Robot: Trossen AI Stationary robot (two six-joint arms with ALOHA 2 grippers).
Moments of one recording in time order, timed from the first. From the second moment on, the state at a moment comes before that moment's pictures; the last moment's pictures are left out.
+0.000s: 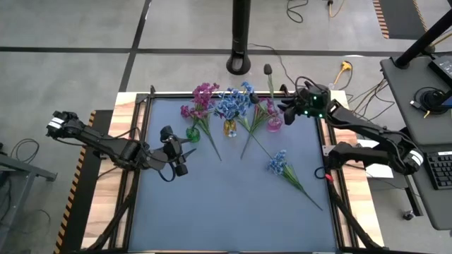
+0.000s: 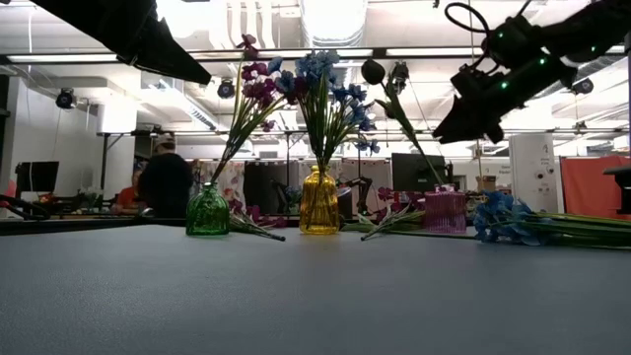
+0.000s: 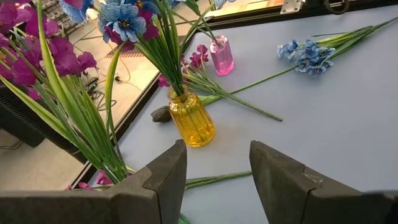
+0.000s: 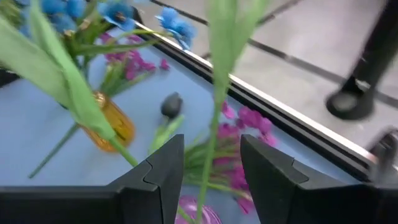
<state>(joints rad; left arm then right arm) -0.35 0.97 0.63 -0.23 -0.80 -0.12 -0.86 0.97 0.55 -0.07 -0.26 0.08</state>
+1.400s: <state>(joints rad) -0.45 1.38 0.80 -0.10 -0.71 -0.25 -0.32 0.77 0.60 -0.65 -0.29 0.62</state>
